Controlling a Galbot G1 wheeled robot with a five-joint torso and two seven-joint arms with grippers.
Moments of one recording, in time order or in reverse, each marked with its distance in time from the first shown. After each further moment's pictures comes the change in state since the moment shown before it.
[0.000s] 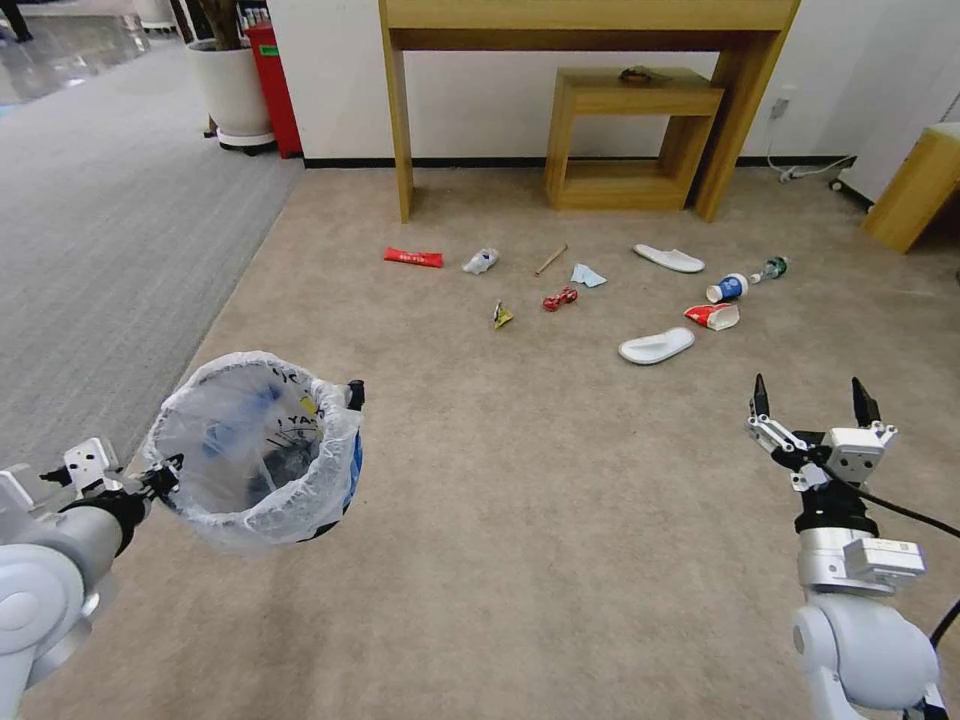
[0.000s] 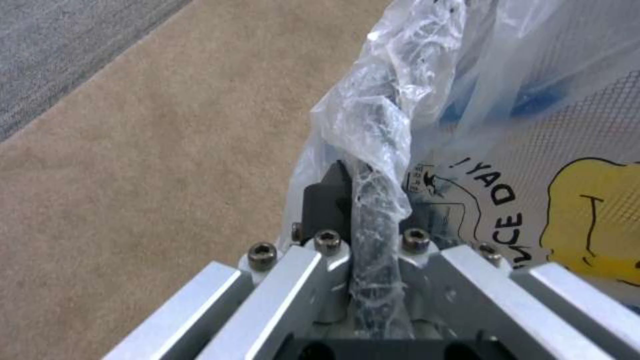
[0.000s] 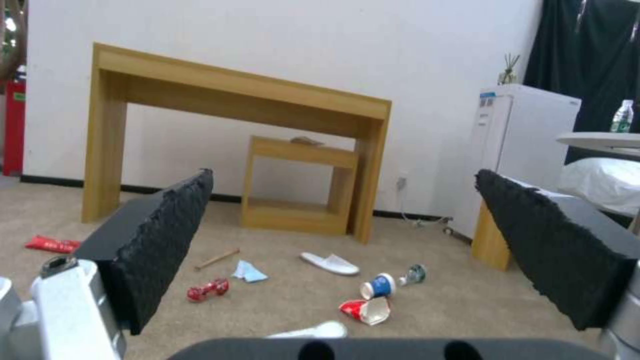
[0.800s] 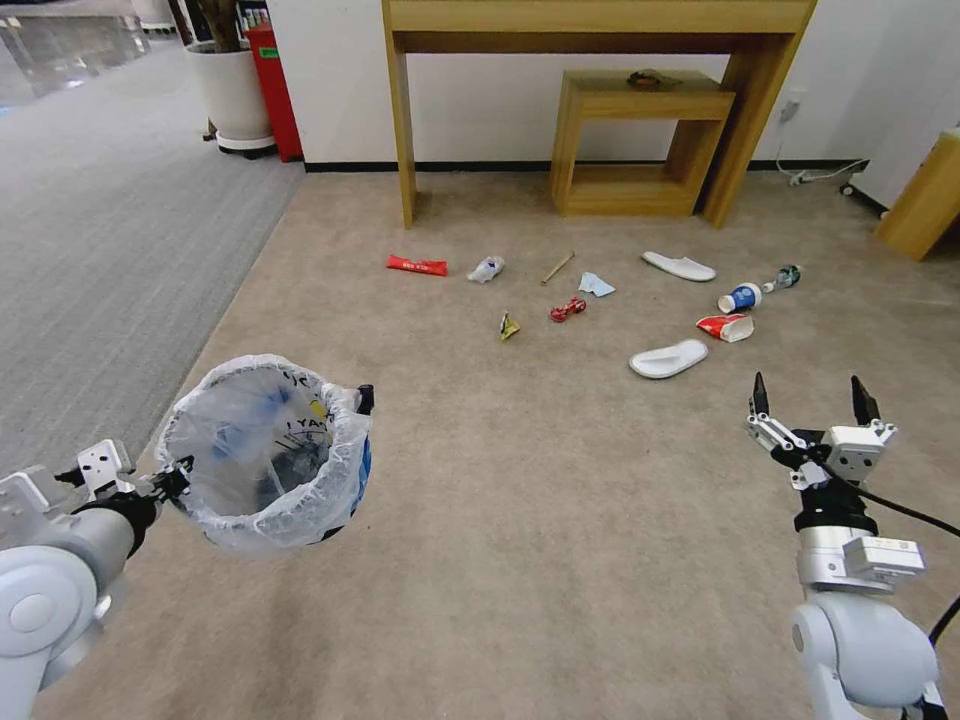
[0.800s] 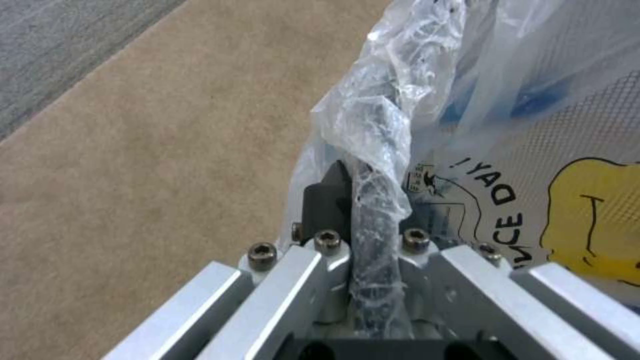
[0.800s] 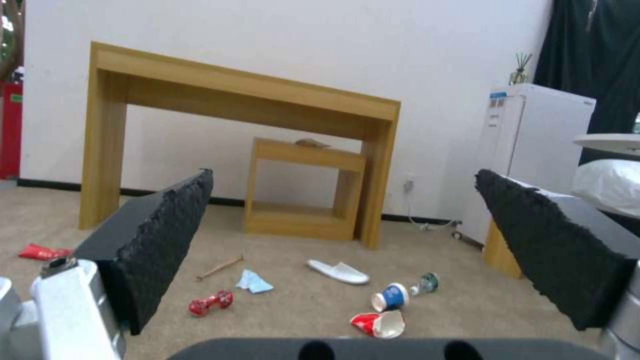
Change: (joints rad) left arm 0.001 -0.005 0.016 -0.006 0.009 0.000 0.000; right arm 0.004 0.000 -0.001 0.001 0.001 0.000 -0.003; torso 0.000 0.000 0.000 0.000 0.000
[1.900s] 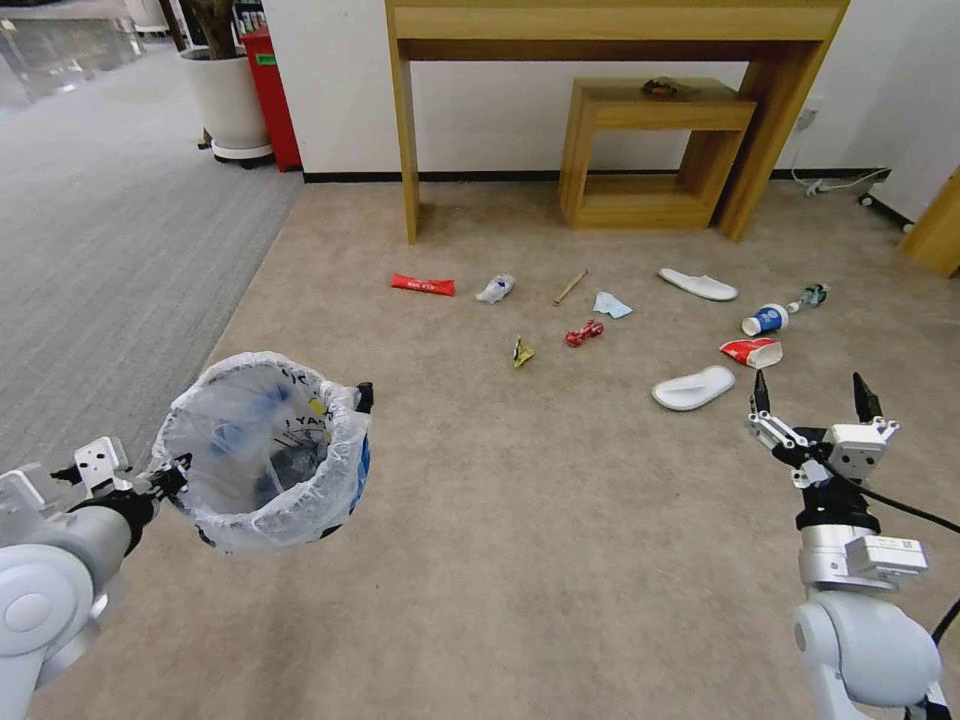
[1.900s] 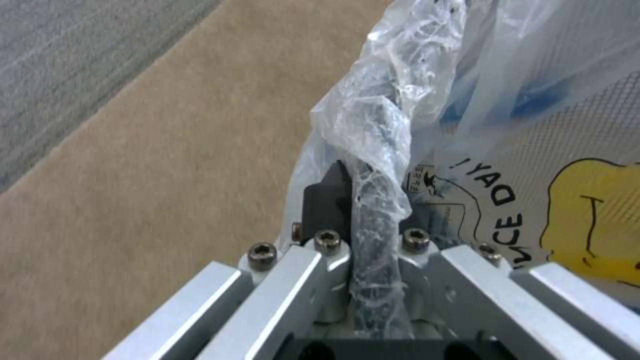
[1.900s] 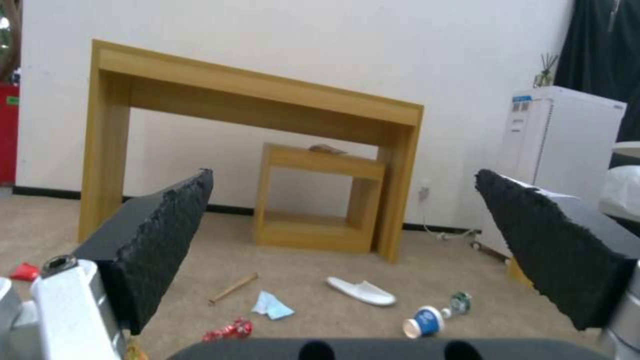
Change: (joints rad) left arm -0.003 0.007 -0.003 0.000 -0.004 0.000 0.001; right arm 0.000 -0.003 0.002 0.006 0.001 -0.002 -0.001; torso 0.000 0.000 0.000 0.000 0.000
